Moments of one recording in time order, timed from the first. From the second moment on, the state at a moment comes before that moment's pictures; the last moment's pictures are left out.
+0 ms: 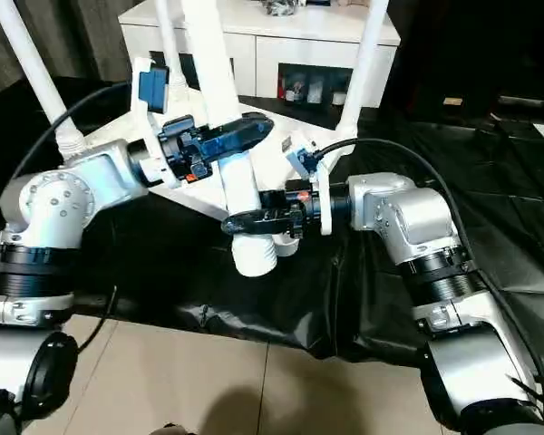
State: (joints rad) left arm -0.85 0.25 0.08 0.18 -0.75 0.83 -0.87; right arm -0.82 -0.43 0.20 0.33 0.48 0.71 1.32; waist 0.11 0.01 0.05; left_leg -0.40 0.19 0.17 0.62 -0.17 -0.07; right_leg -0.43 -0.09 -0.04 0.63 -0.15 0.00
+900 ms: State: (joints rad) left arm -0.84 0.26 0.02 0.13 -0.74 0.81 -0.93; right arm -0.83 -0.43 0.16 0.34 0.52 0.75 1.34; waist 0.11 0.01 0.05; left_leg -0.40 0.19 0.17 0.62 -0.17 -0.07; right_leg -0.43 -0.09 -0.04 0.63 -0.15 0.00
